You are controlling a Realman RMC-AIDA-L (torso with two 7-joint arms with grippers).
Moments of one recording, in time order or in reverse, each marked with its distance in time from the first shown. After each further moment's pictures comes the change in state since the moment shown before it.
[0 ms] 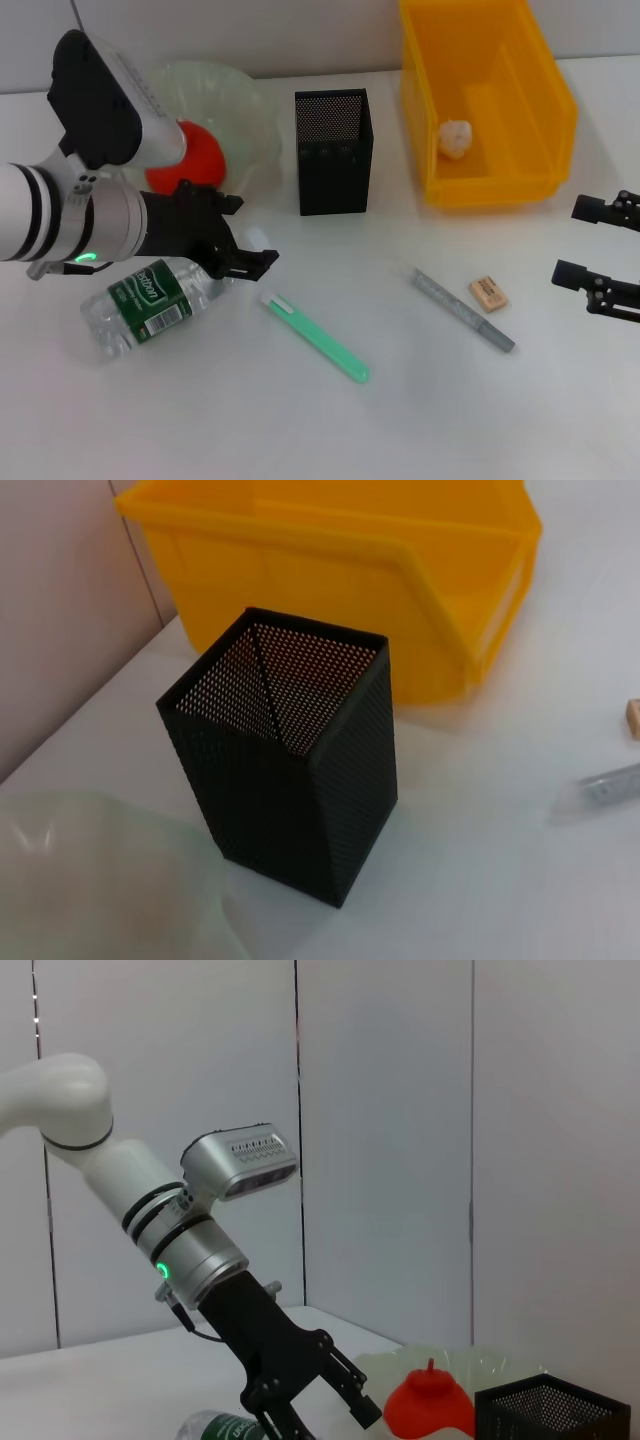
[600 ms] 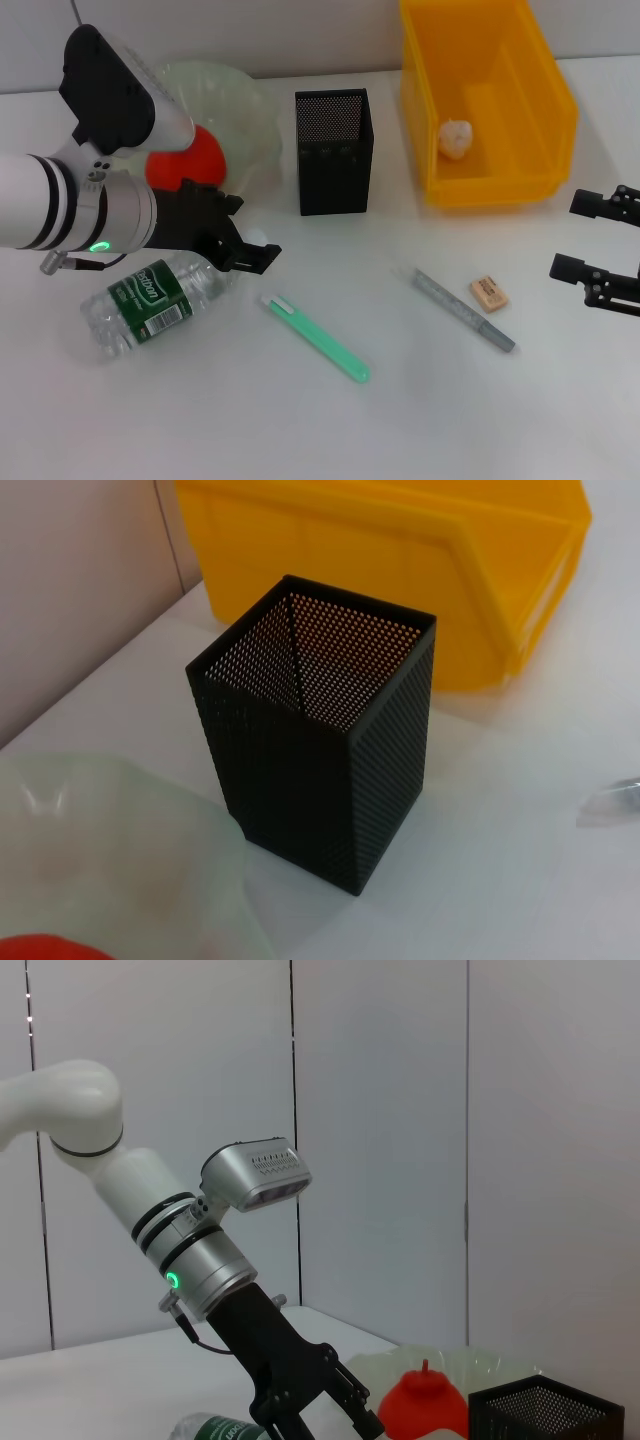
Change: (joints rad) left arm -0.067 0.001 -0.006 -0.095 0.011 -0.030 -0.072; right arm 0.008 0.002 0.002 -0.006 -0.001 0.008 0.012
